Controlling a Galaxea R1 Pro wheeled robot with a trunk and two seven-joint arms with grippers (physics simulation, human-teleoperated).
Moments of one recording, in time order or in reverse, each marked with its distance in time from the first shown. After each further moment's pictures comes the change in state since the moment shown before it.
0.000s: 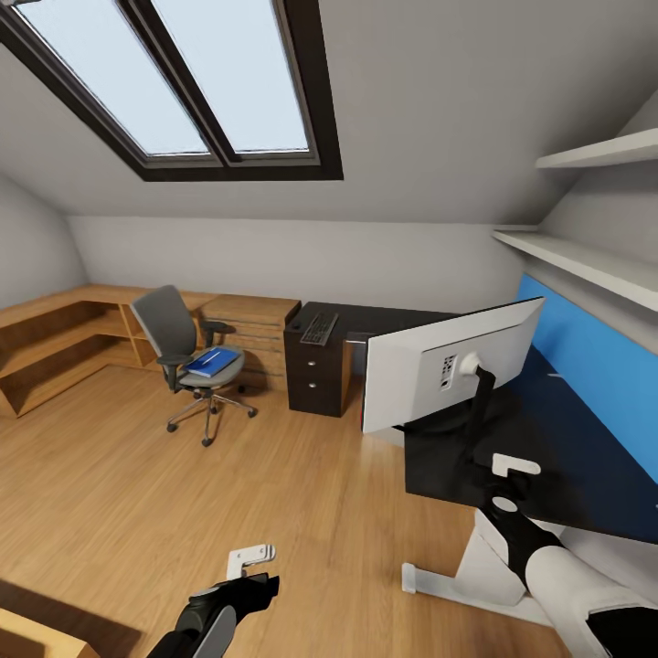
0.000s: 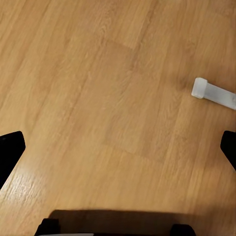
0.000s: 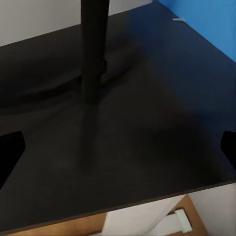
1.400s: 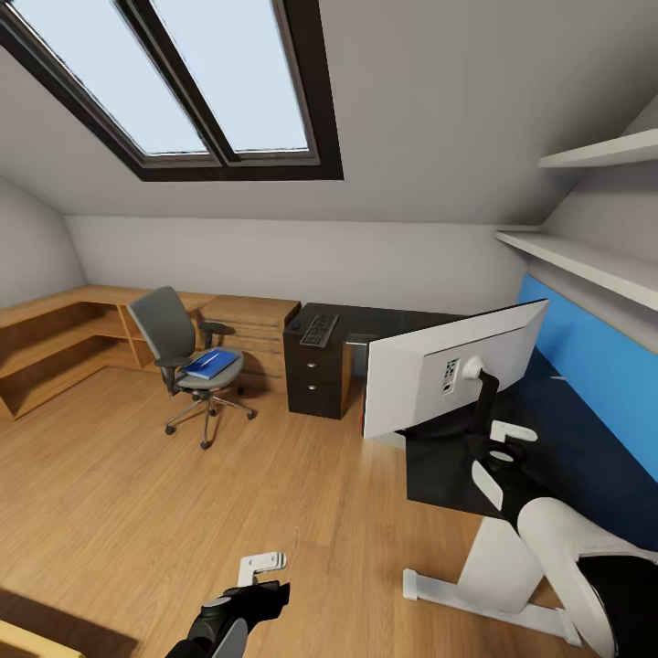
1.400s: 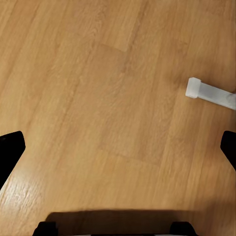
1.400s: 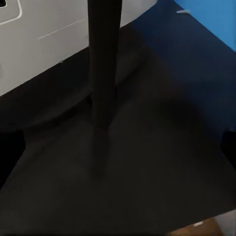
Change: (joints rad) left arm 0.000 -0.015 -0.068 0.036 0.003 -0.054 0.003; right arm -0.149 0.003 -0.073 0.011 -0.001 0.195 0.004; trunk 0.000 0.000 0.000
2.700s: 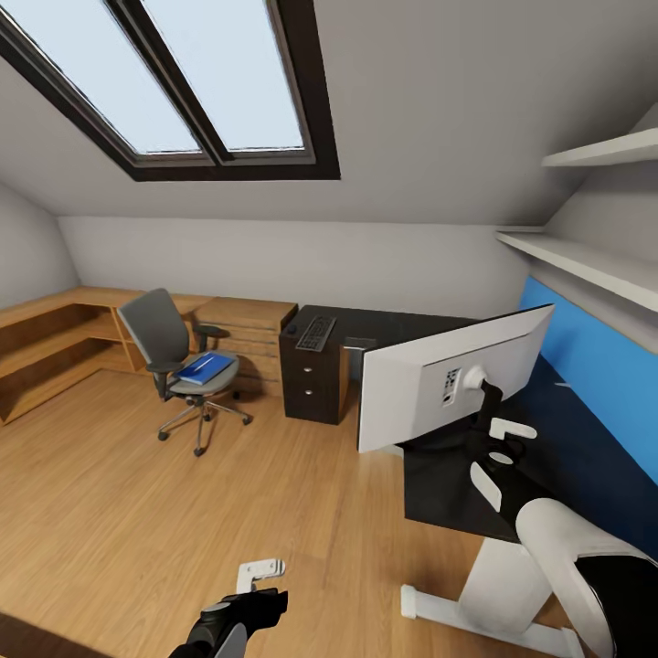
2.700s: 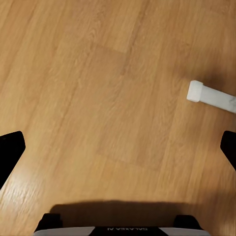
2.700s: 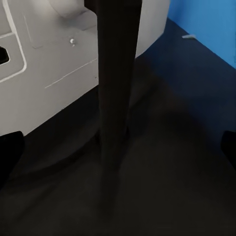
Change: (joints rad) left arm 0.000 0.000 -0.001 0.034 0.000 -0.002 0.000; right arm 0.001 0.005 0.001 0.005 0.007 -0.091 0.009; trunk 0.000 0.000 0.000
